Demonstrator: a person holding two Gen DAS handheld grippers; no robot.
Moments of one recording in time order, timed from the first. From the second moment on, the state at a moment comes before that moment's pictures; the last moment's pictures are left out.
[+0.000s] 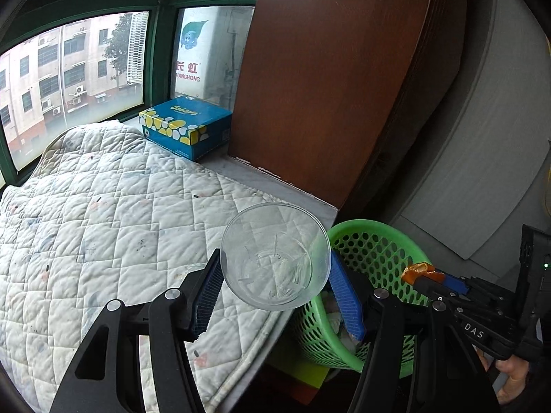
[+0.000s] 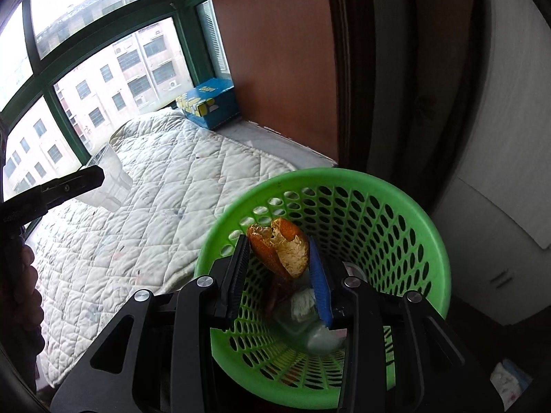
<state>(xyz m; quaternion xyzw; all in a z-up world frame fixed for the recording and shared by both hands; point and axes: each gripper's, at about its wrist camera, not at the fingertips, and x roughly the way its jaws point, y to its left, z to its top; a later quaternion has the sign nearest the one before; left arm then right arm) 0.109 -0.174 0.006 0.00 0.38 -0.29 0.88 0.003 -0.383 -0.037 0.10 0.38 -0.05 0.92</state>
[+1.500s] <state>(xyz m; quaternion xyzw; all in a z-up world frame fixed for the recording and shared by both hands) 0.082 -0.283 -0.024 0.04 0.42 -0.37 0.83 -0.061 -0.438 -0.034 0.16 0.33 -0.11 0.92</state>
